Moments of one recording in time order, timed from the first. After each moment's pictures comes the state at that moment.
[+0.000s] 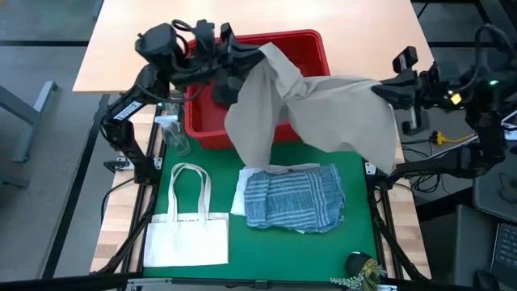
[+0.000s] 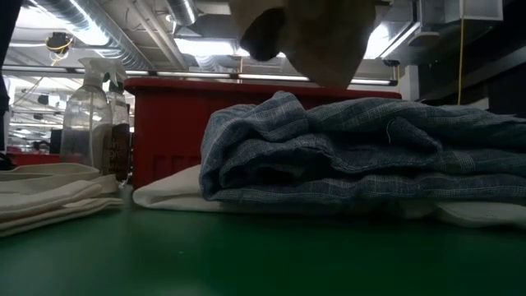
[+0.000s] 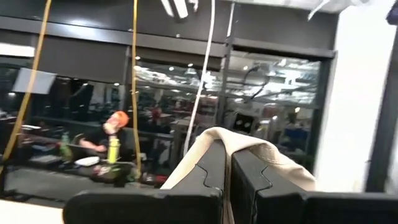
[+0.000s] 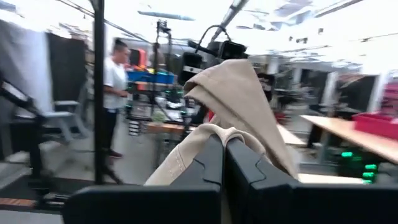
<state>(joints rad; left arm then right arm) 0.20 1.70 2.35 -0.32 0.07 -0.17 -0.30 1.04 1.86 -0.63 -0.36 -0.06</state>
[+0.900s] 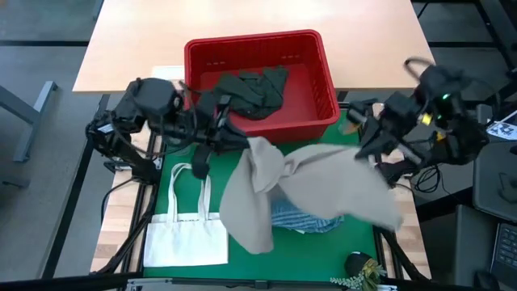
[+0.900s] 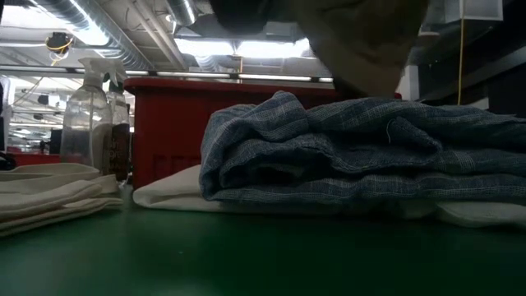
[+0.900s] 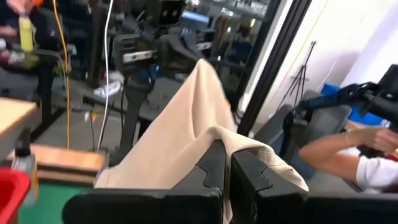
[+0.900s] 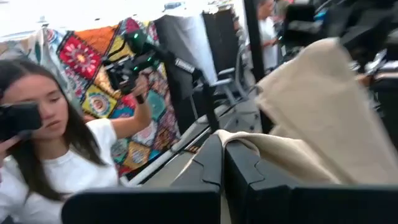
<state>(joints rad) -0.19 1.64 2.36 -0.77 -0.03 -0.31 0.02 1.19 1.86 -0.62 -0.70 0.23</state>
